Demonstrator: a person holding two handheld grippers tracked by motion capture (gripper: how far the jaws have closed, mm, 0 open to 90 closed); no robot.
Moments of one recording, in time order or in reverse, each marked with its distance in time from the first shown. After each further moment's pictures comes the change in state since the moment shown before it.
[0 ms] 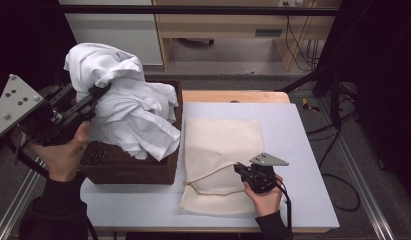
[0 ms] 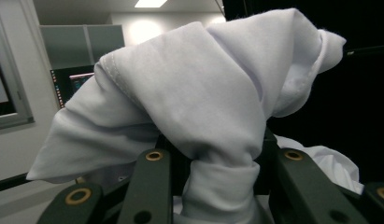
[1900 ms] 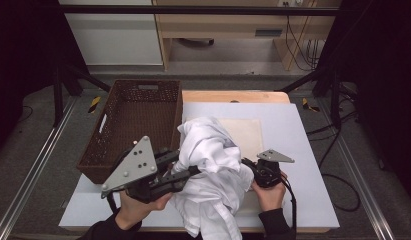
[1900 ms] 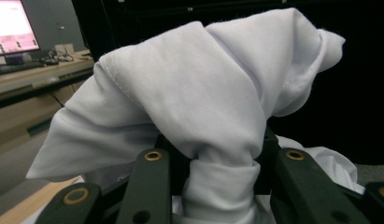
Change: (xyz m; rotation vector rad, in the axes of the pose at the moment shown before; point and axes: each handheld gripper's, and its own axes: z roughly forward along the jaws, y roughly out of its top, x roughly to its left) left arm -0.137 -0.063 0.032 0.174 -0.576 -0.077; right arm -0.029 -0.007 0.011 -0.030 -0.053 0.051
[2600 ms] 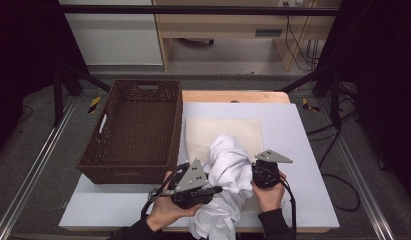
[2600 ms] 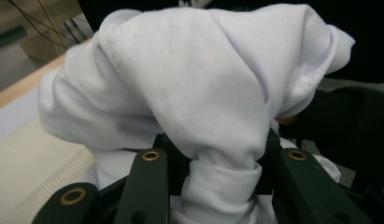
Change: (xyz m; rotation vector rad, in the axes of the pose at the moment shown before) left arm -0.005 -0.099 0.082 0.361 -0.025 -0.015; right arm 0.005 0.000 0.000 0.010 0.004 -0.011
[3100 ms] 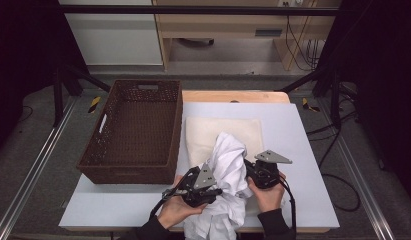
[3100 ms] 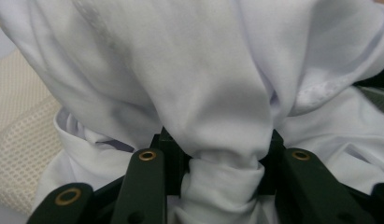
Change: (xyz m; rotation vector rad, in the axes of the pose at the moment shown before) left arm 0.014 -0.041 0.049 0.175 0.066 -0.031; right arm 0.001 0.000 0.000 -0.006 -0.002 -0.009
